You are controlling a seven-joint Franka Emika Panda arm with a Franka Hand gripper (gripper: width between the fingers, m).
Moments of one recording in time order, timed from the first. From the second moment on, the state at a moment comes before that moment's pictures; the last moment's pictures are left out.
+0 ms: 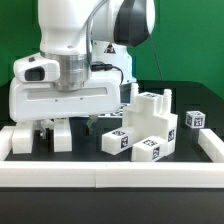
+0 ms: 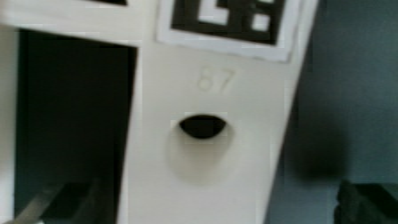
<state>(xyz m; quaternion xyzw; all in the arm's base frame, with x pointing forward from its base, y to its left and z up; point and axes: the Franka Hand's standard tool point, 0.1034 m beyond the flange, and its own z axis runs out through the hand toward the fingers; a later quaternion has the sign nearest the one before) 0.494 -0.109 0.006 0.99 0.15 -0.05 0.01</state>
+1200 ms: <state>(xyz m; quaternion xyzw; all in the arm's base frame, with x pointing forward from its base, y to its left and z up) 0.493 -0.107 0.014 0.99 0.13 -0.04 0.01</state>
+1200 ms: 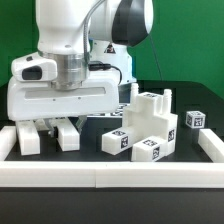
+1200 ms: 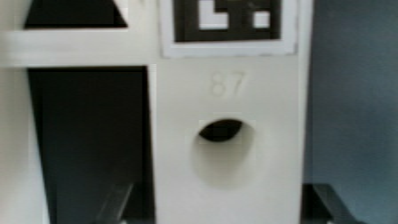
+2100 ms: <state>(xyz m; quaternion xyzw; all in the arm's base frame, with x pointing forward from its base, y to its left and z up) 0.504 -0.089 0.075 0.99 0.12 -0.04 -0.03</state>
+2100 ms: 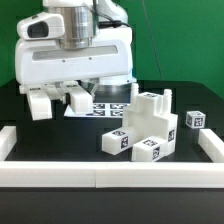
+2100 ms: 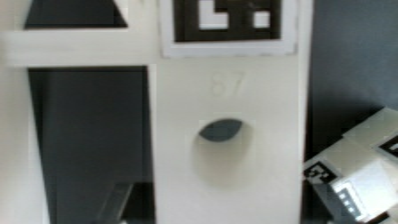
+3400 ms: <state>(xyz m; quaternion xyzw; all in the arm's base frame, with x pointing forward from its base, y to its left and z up) 0.500 -0.044 0.121 1.00 -0.07 -0.04 -0.04</state>
